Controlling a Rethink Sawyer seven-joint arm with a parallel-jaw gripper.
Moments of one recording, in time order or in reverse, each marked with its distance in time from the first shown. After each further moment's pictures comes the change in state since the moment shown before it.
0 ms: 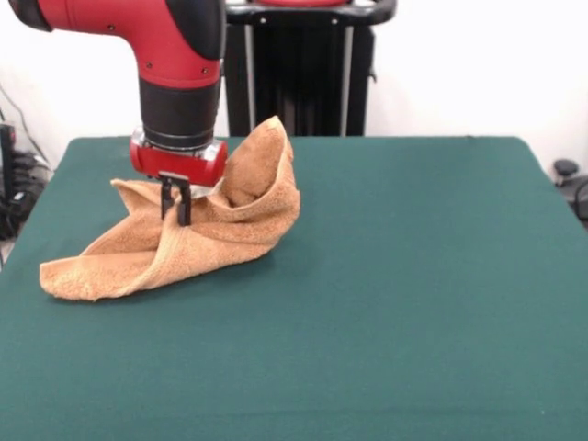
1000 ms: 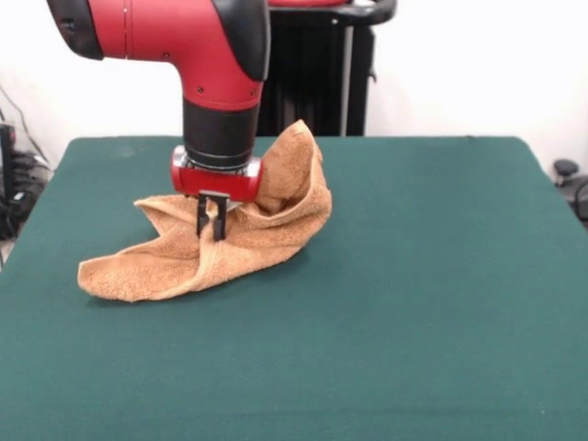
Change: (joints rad) arm 0.081 0.048 0.003 -0.026 -0.073 -0.007 0.000
